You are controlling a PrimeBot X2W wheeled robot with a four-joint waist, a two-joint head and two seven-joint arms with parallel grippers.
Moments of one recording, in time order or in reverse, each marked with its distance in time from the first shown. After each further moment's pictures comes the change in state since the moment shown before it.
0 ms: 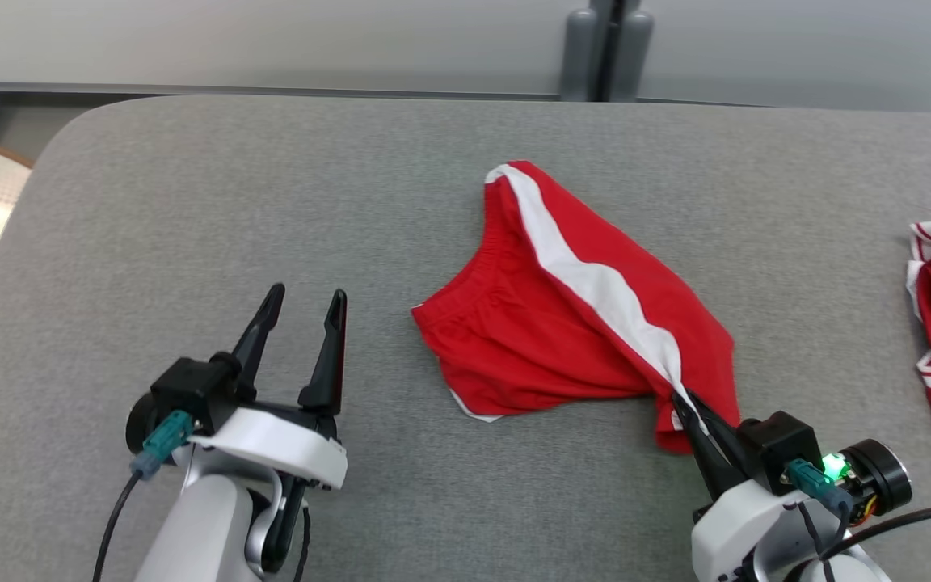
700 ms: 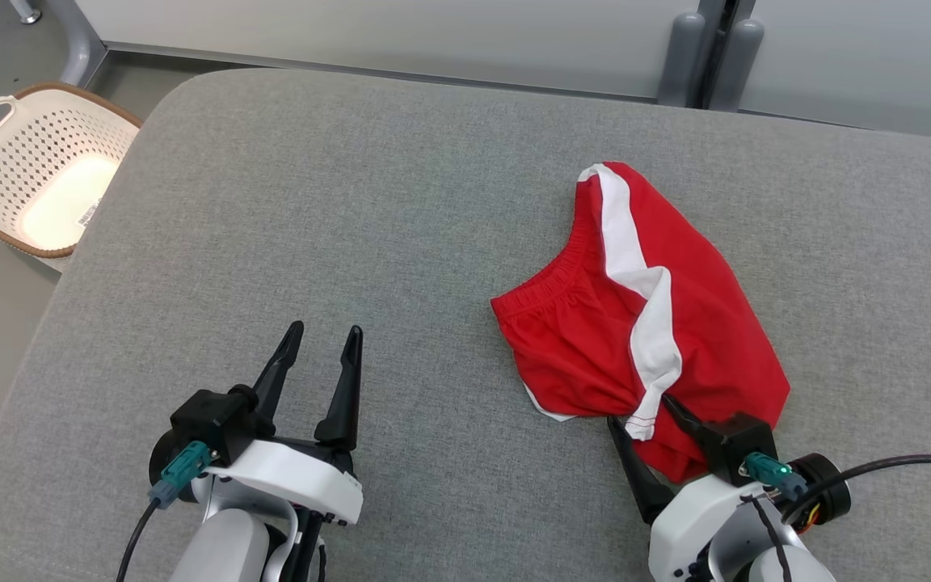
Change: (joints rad) left arm 0.039 0.000 -0.047 0.004 -0.048 0.021 0.000; right arm -0.061 0.042 0.058 0.181 0.080 0.000 -0.044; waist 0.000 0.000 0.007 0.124
